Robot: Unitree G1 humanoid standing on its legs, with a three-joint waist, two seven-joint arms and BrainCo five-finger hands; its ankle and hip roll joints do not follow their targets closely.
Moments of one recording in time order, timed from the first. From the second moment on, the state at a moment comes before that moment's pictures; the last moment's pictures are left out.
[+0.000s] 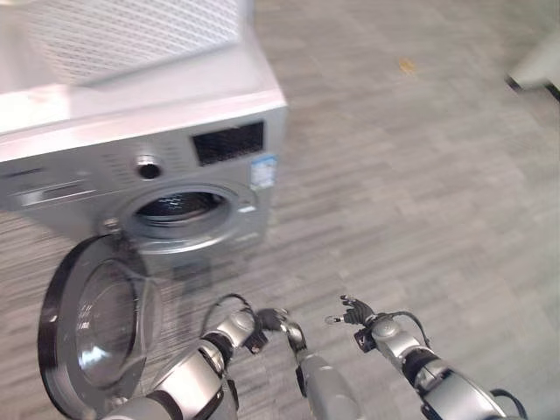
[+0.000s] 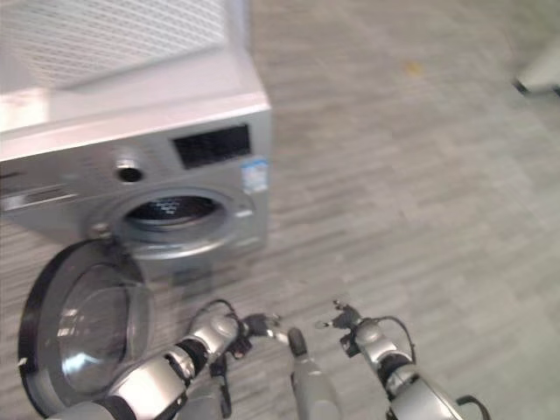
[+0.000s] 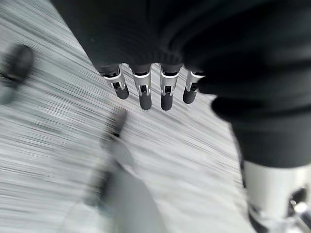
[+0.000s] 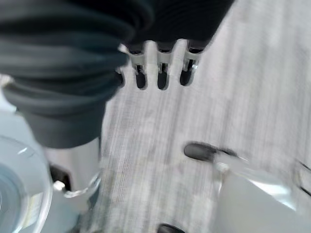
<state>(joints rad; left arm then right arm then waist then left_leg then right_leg) -0.72 0.18 -0.56 1.56 -0.01 0.06 -0.17 -0.34 -0.29 0.52 0.93 0.26 0.04 0.02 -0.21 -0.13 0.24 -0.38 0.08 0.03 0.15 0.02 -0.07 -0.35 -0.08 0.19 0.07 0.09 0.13</state>
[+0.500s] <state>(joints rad) -0.97 0.58 -0.37 1.45 0.04 0.03 0.12 -0.24 -0.32 0.43 0.76 0.37 -0.07 0.00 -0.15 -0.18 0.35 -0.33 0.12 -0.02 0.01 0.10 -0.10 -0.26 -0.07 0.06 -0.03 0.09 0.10</state>
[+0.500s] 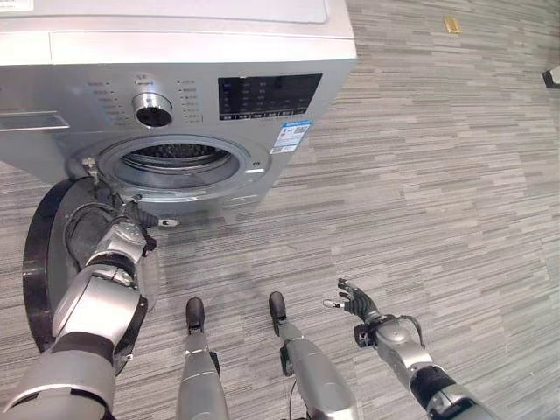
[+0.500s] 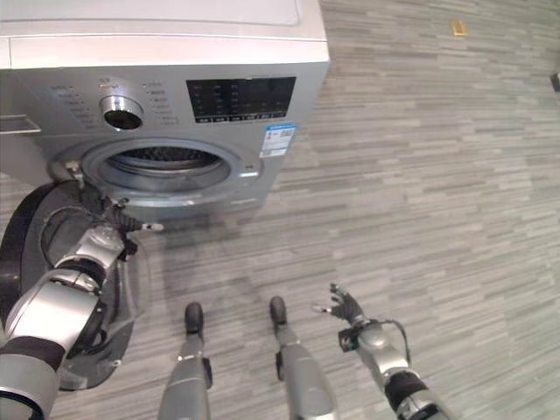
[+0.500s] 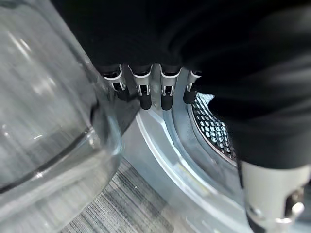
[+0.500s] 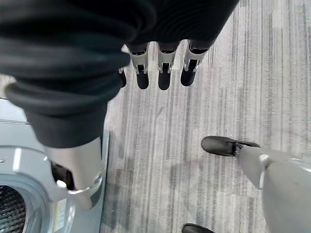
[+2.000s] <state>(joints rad) -0.31 0.41 -0.13 1.03 0.01 0.00 0.27 -0.05 -0.41 -0.12 0.62 0.38 -0.07 -0.13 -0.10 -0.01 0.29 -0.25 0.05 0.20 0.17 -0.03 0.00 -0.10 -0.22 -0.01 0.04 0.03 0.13</state>
